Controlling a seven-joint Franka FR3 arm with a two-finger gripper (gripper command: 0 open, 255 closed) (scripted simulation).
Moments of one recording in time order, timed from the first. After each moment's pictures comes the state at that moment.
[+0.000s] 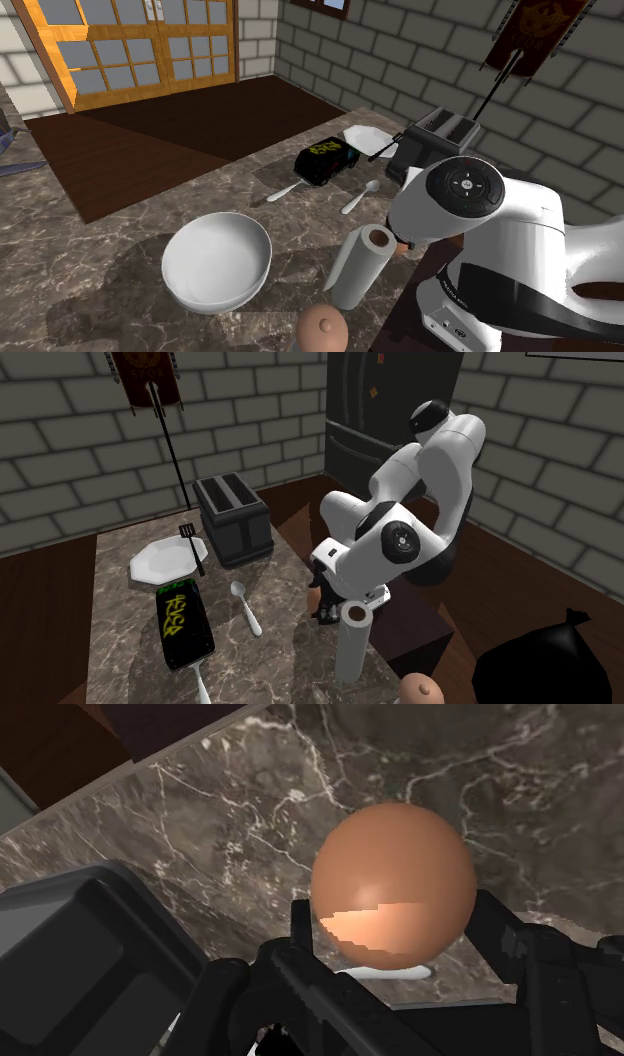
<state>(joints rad) 0.29 -1.09 0.85 -2.93 0.21 1.84 0.86</state>
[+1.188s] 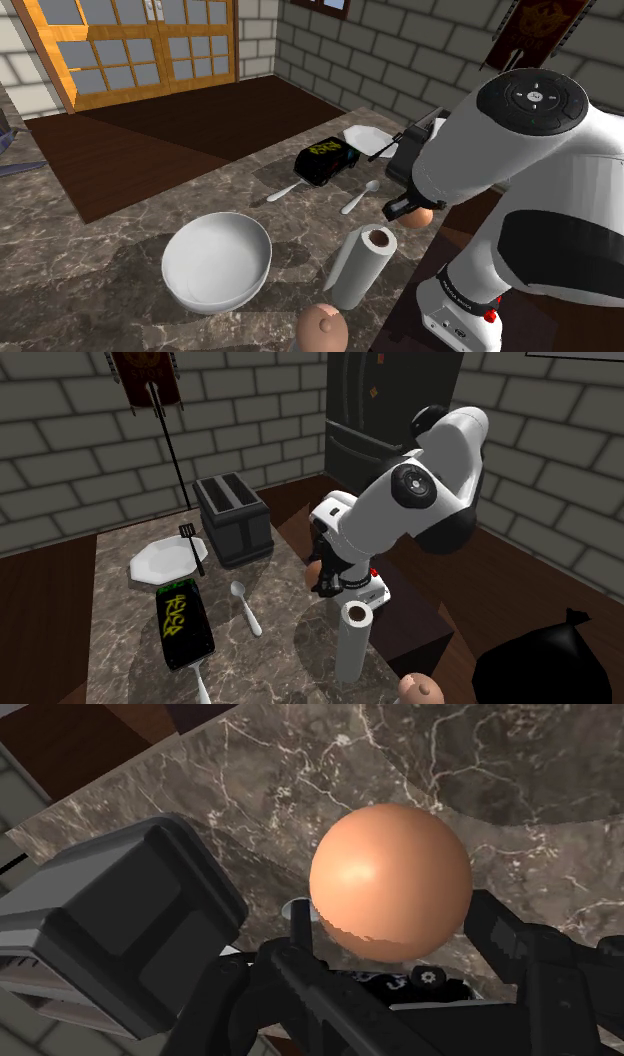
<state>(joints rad) 0.24 -1.16 0.69 -2.75 0.08 1.62 0.75</state>
